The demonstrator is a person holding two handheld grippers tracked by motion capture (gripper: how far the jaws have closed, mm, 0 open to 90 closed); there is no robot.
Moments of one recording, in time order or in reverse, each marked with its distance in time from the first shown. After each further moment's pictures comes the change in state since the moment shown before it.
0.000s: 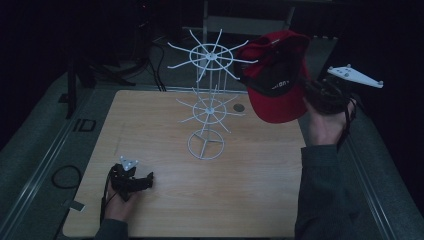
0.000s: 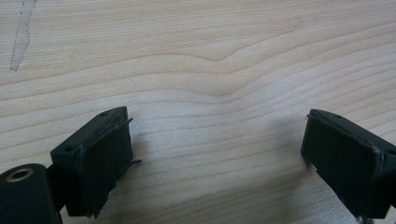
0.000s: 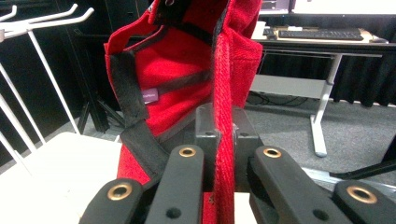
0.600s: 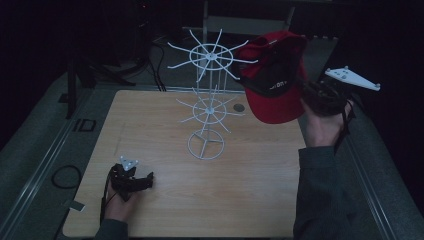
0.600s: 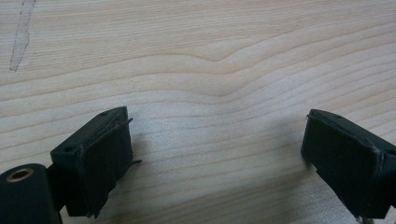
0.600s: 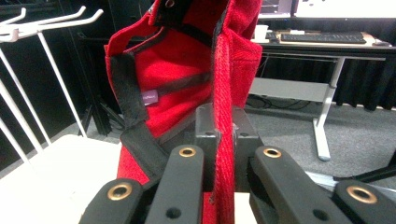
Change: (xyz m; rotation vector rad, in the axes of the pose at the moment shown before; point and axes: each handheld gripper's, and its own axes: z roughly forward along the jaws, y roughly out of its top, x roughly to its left) left arm 0.000 0.000 0.000 -0.001 -0.001 -0.001; right arm 0.006 -0.003 0.000 -0.018 0.009 0.002
